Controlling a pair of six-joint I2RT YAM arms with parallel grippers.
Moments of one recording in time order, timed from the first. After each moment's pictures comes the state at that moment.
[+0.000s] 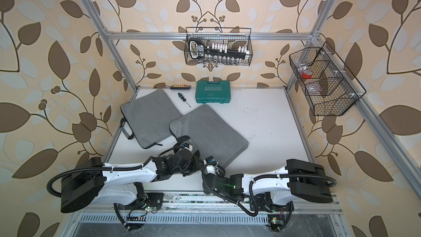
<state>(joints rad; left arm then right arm) -1.00 1.27 0.45 0.04 0.03 -1.39 1.43 1.36 0.50 -0.01 0.38 1.01</state>
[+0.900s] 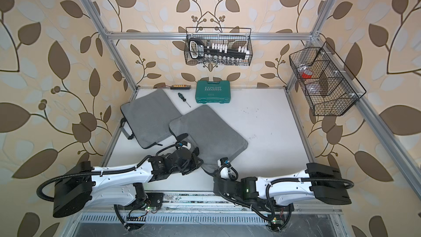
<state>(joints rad) -1.01 1.19 0.49 -0.07 -0.02 -1.39 1.47 1.14 0.38 -0.15 0.48 1.21</state>
